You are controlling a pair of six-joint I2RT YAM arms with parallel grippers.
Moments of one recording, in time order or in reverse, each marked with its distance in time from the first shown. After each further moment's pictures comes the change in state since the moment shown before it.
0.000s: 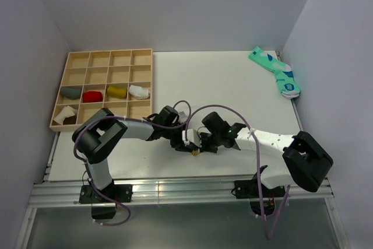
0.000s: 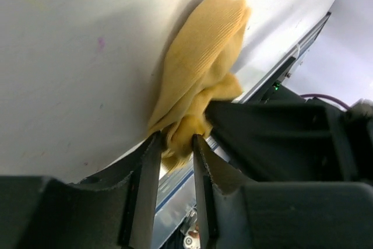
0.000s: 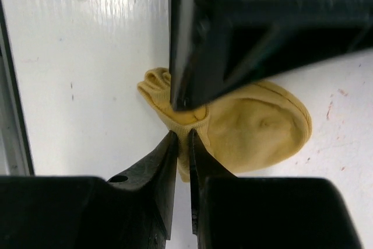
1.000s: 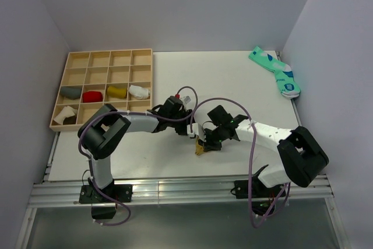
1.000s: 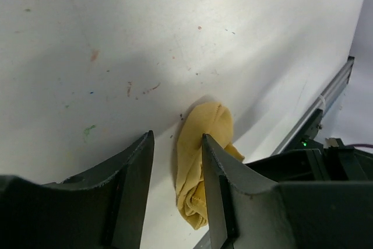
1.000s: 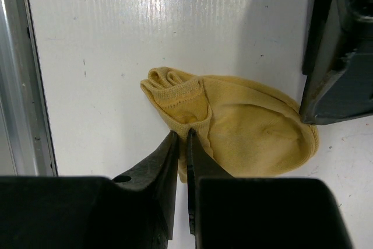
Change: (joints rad) left arm 0.015 0.052 0.145 0.038 -0.231 0.234; right arm -0.163 0.063 0.069 -0.163 -0.188 -0.068
